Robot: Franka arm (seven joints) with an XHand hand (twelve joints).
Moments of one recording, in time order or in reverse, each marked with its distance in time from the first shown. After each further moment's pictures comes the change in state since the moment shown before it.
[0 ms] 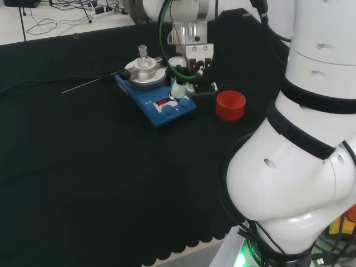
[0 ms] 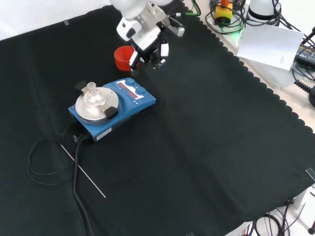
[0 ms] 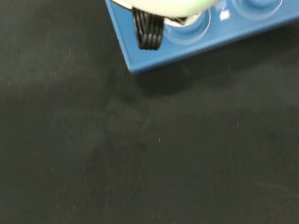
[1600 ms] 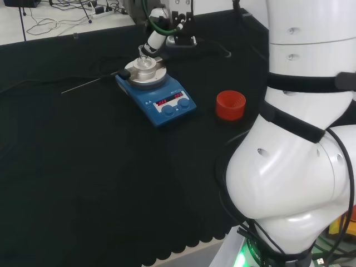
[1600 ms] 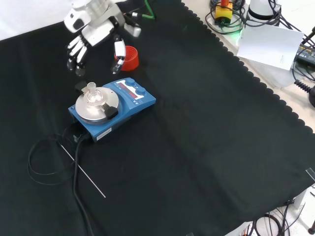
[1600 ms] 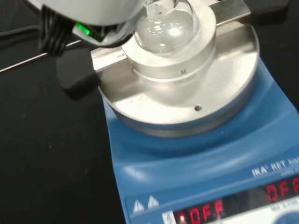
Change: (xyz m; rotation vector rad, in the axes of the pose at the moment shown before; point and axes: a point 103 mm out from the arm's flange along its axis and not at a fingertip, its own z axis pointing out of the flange) arm 0.008 0.101 -0.134 -0.166 0.044 -0.045
